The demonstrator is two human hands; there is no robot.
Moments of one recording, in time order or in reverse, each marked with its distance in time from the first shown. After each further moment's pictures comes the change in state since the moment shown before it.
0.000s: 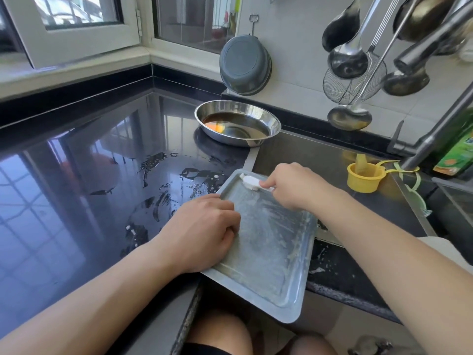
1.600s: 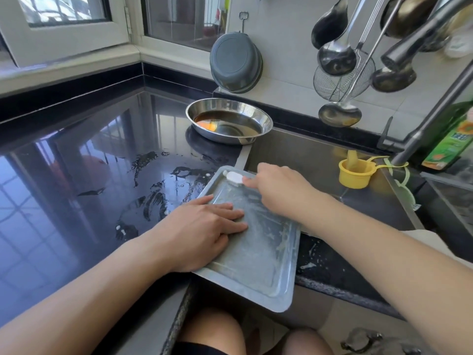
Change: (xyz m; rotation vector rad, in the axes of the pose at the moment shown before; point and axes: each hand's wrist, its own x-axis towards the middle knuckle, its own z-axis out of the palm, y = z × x) left_hand 0.003 -0.009 0.004 0.048 -0.309 0.066; right_hand -0.003 -0.002 0.011 -0.351 0.060 -0.247
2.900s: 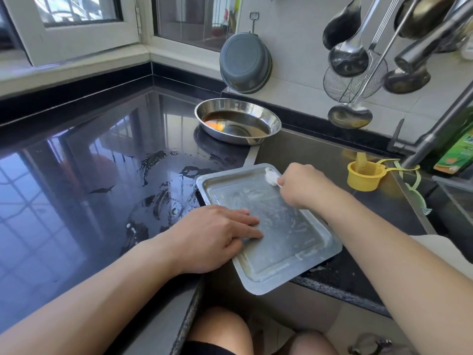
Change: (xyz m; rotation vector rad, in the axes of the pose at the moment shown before) left_hand 0.000 0.006 0.006 -0.182 0.090 0.030; right_hand -0.007 0.002 -0.017 0.378 -0.116 0.492
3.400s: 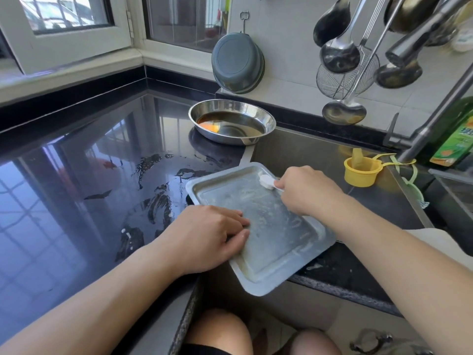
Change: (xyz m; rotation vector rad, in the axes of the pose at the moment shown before) left_hand 0.002 -0.005 0.009 -0.039 0.207 0.000; right_hand -0.011 0.017 0.002 -0.019 0.019 -0.065
